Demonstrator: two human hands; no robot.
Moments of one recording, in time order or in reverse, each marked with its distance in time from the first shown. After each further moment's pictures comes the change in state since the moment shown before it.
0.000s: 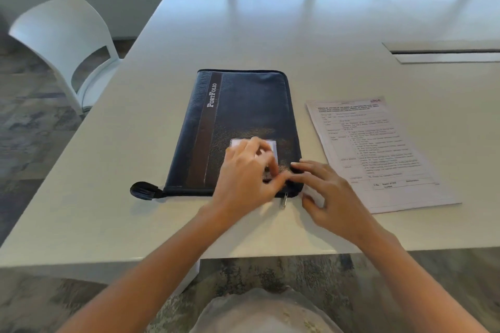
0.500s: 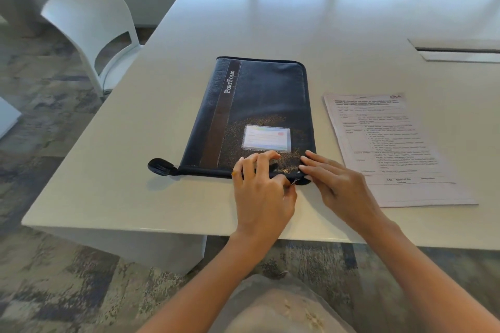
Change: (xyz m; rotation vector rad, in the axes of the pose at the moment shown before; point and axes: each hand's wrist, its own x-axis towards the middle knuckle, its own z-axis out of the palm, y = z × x) left_hand -0.053 0.047 0.016 0.179 0.061 -0.302; right_hand 0.001 0.010 0.010 -0.046 0.124 -0.184
